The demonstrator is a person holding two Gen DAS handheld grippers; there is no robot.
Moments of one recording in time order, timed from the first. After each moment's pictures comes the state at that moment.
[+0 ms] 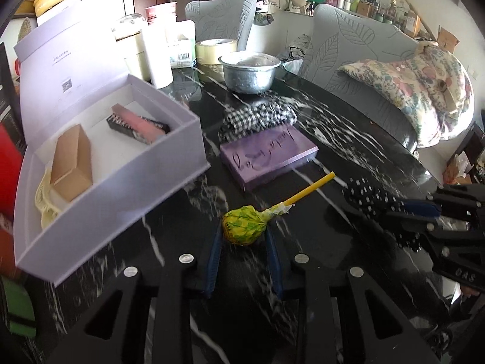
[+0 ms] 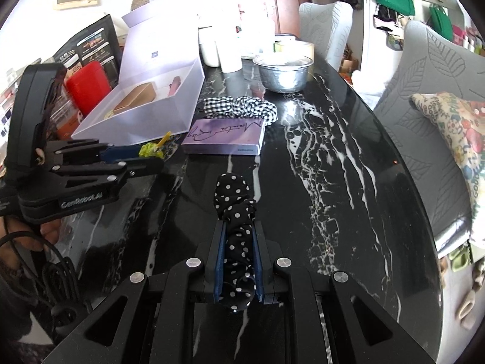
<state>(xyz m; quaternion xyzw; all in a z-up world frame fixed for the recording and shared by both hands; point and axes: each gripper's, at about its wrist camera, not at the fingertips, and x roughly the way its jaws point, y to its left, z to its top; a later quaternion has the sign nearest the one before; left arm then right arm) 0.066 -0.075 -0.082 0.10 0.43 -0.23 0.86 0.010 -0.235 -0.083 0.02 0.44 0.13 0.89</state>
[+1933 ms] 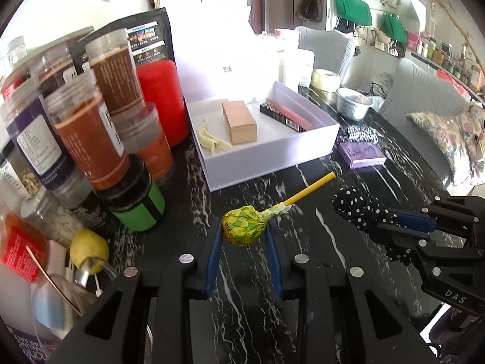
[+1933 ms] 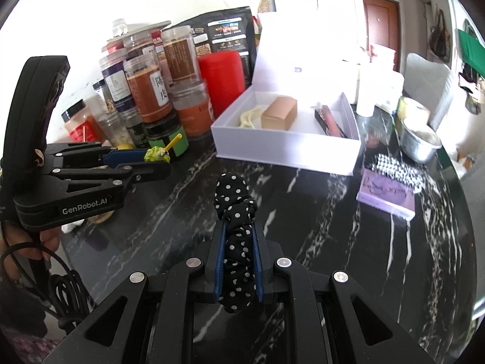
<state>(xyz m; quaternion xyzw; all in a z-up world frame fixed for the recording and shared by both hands) -0.029 0.069 -0.016 0.03 0.40 -0.04 0.91 -0.024 -0.089 -0.035 -0.05 0.38 0.31 0.87</state>
